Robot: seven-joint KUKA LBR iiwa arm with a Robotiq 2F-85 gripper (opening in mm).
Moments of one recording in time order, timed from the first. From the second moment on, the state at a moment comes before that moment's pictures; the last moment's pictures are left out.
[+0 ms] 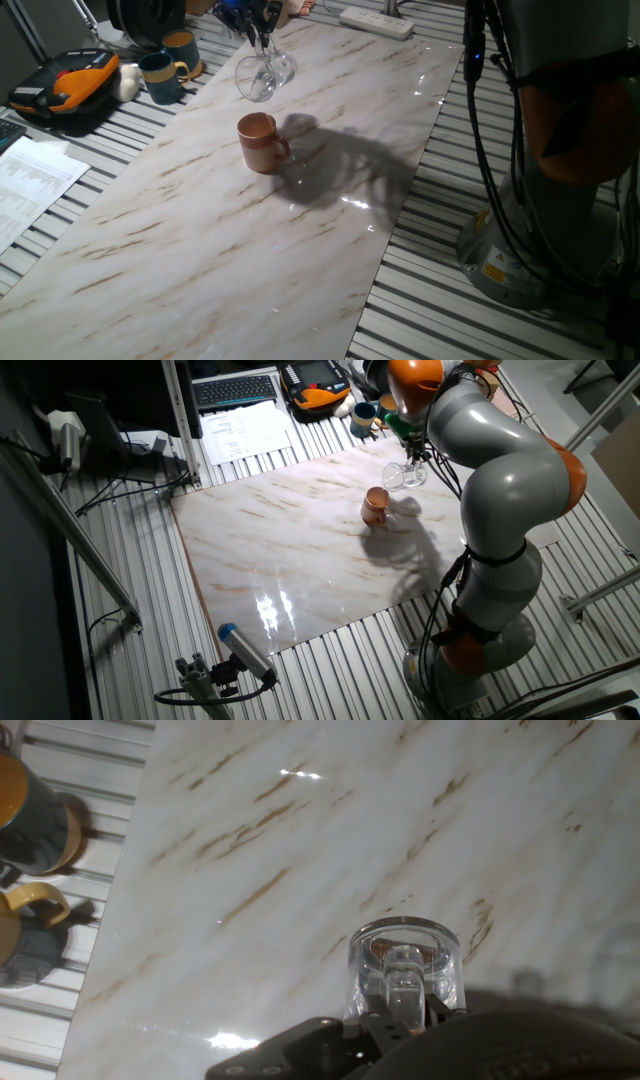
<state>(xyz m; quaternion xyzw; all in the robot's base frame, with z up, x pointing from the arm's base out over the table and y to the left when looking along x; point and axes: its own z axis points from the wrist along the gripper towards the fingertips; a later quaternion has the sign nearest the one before) 0.580 -0.105 0.254 0.61 0.78 -0.11 0.10</state>
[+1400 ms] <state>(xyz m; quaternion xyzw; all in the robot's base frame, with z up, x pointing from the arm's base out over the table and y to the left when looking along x) 0.580 -0.106 0.254 0.61 0.77 -0.13 0.10</state>
